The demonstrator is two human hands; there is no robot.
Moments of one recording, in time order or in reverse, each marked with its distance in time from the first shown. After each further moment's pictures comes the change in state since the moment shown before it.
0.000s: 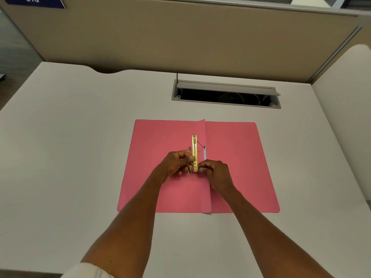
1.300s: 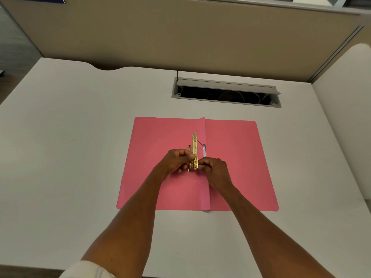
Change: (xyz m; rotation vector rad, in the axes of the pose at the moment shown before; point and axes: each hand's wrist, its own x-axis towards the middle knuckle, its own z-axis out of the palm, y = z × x) left_hand 0.000 -0.001 0.003 0.017 0.012 0.008; right_hand 0.003 0.002 0.003 -0.011 0.014 -0.050
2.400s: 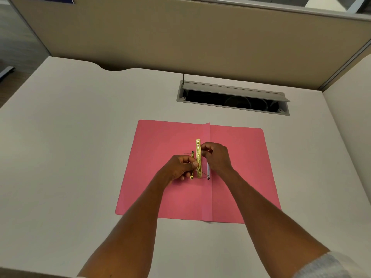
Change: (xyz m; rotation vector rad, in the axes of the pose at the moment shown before) left_hand 0.005 0.001 0.002 0.034 0.009 -0.035; right_hand 0.076 -0.008 -0.007 -0.056 -0.002 0.012
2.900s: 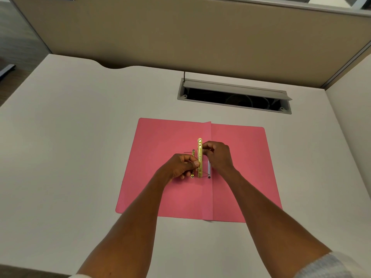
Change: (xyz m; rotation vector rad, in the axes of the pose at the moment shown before) left_hand -0.001 0.005 -0.001 0.047 -0.043 -0.003; right_hand -0.002 0.000 -0.002 0.048 0.024 0.014
